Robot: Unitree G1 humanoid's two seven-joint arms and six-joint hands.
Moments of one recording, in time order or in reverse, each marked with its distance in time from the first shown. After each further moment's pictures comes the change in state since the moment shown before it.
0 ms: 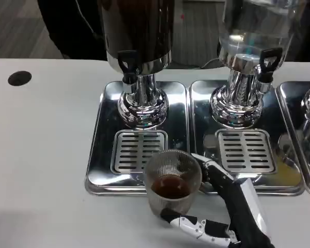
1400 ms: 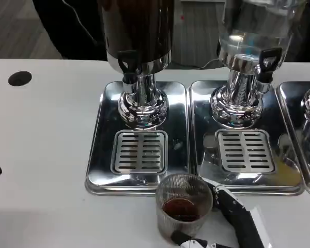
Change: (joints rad) left arm 0.037 -0.024 0.030 -0.125 0.000 0.034 -0.044; right arm -0.013 0.010 -0.055 0.300 -0.017 -0.234 -0.048
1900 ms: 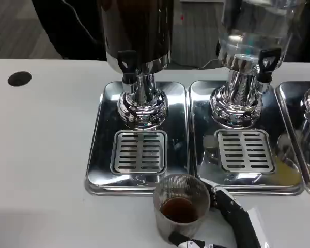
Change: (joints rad) left arm -0.018 -0.013 0.001 0.032 -0.006 -0.010 0.000; right arm -0.006 0.008 0.005 0.013 -0.054 -0.003 -0.047
